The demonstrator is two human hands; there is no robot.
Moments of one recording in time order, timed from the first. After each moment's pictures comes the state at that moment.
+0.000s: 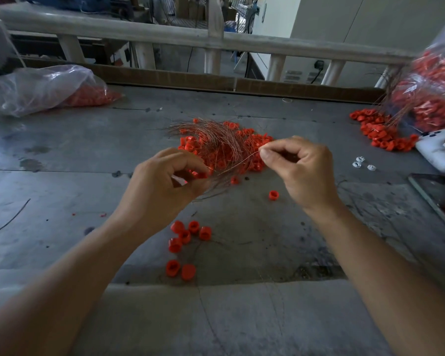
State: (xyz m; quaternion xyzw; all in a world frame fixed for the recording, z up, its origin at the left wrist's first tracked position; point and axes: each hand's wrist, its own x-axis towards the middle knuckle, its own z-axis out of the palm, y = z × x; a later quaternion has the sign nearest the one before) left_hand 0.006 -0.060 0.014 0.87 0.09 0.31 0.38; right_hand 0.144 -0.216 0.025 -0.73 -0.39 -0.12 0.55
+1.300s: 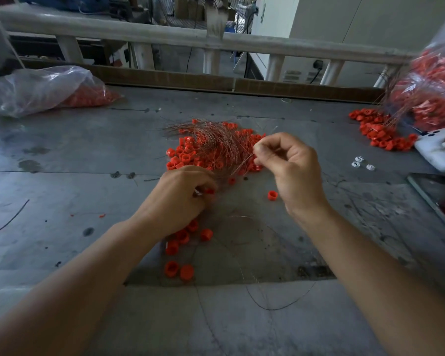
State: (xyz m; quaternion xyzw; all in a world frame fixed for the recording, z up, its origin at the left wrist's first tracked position) left_hand 0.025 -0.065 -0.002 0.94 0.07 0.21 0.26; right_hand 0.135 -0.206 0.021 -0.68 -0.36 -0.01 0.64
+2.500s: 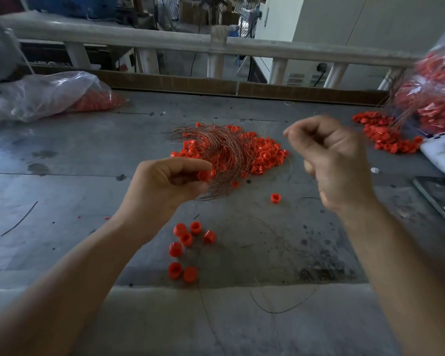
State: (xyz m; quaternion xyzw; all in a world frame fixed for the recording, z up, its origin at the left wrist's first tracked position) left_hand 0.004 -0.065 0.018 0.75 0.13 0.27 0.59; right_hand 0.135 -0.233 0.057 -0.63 -0.39 0.00 0.67
